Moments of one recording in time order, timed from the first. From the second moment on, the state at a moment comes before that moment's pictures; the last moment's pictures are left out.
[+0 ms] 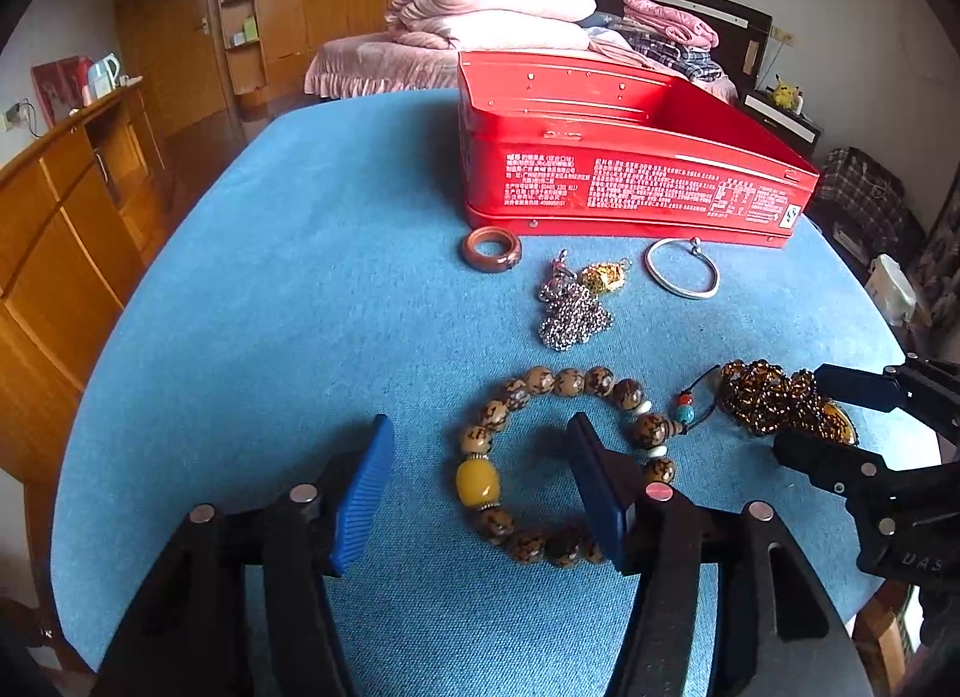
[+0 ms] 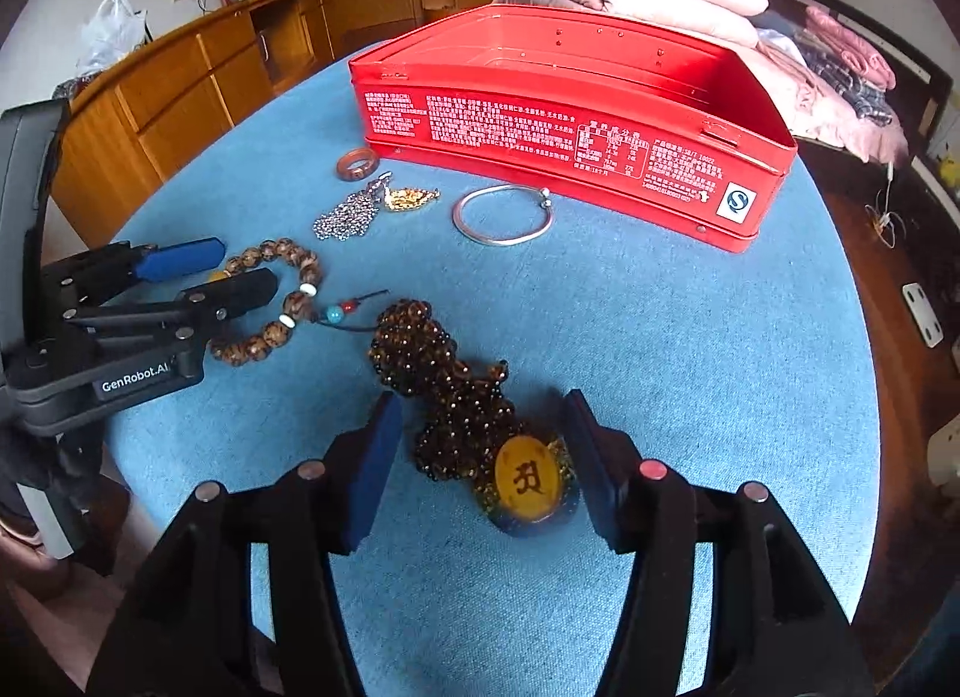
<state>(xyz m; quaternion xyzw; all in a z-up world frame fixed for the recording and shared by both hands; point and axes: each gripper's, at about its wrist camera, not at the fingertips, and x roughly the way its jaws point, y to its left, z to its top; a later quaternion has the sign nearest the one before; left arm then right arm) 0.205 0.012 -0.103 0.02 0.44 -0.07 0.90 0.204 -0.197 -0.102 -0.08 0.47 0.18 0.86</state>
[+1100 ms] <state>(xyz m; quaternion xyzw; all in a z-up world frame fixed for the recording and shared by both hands) 0.209 0.014 -0.101 -0.01 0.44 -0.12 0.89 0.210 -0.209 -0.089 -0.03 0.45 0.15 0.88</state>
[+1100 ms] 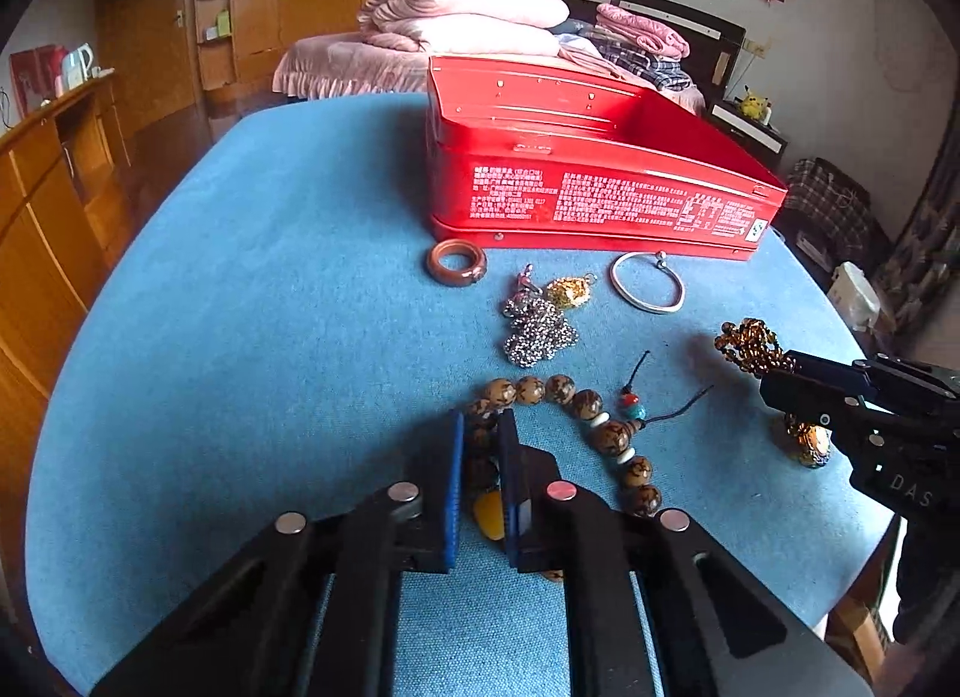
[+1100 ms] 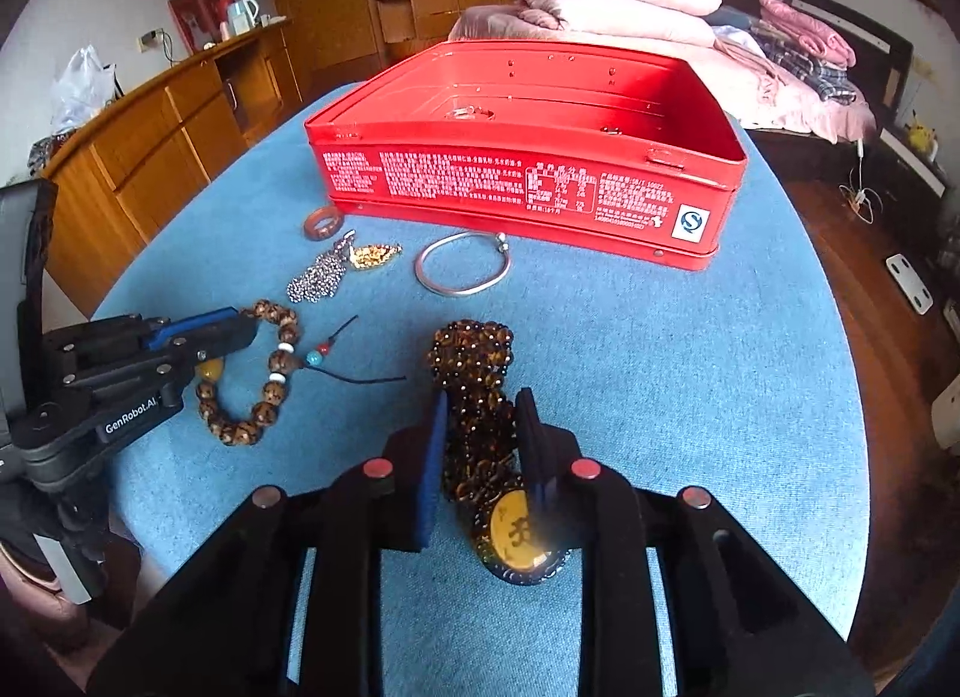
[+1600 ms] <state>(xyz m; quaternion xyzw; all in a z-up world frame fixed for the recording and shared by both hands) 0.210 0.009 -0.078 -0.03 0.42 -0.15 0.90 0.210 -0.222 -0.067 -0.02 0.43 0.13 0.89</state>
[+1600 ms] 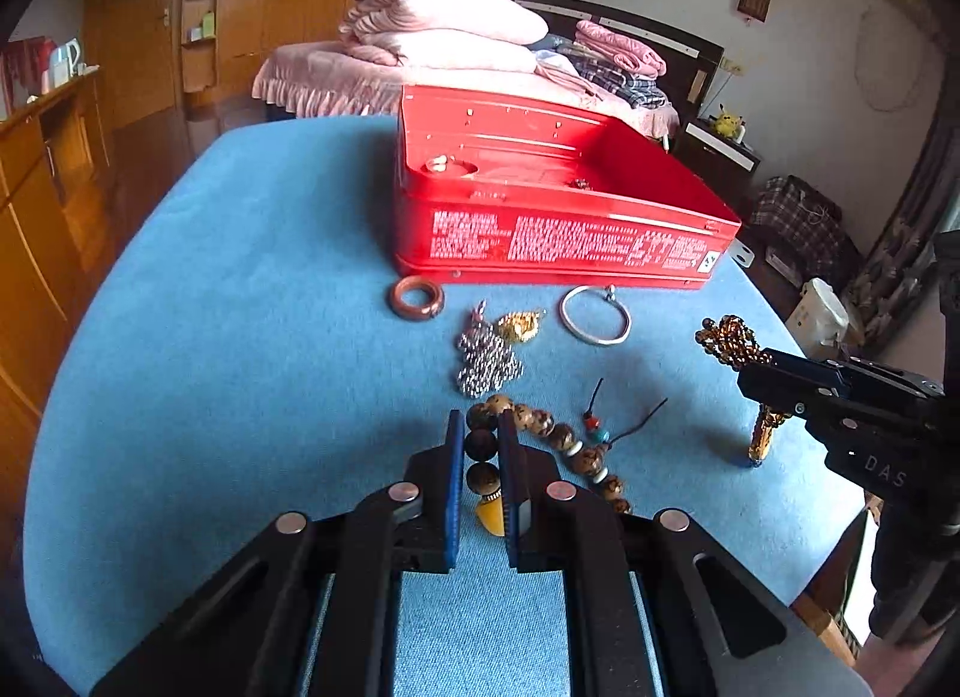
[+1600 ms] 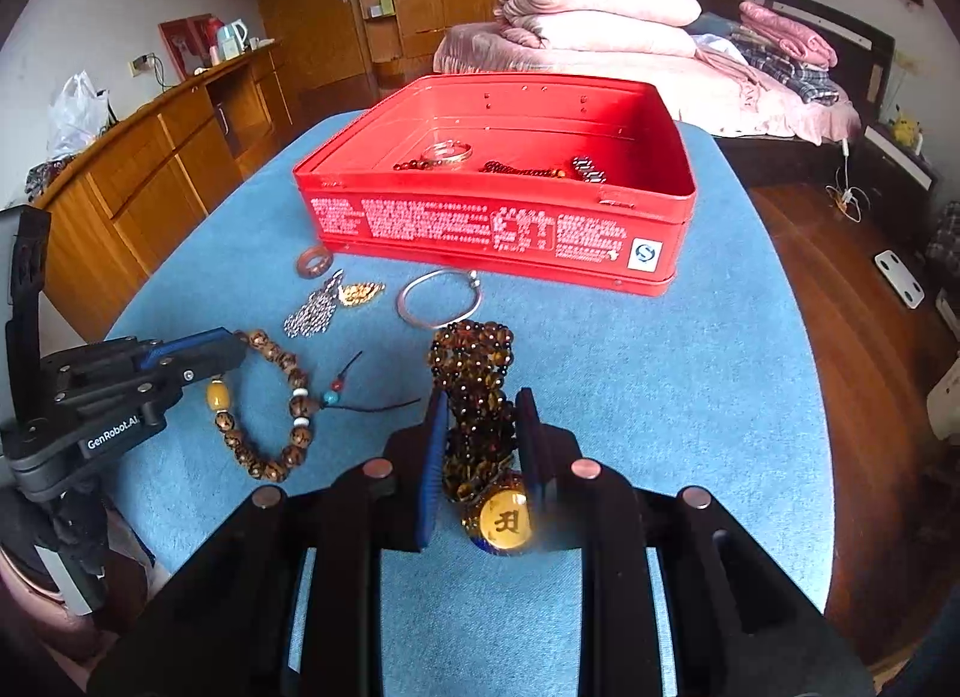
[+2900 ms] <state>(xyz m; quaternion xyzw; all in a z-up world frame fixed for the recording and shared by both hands) 0.371 -0.045 0.006 -0.04 0.35 -0.12 0.93 0.361 -0.239 -0.011 0.04 0.41 0.11 0.91</state>
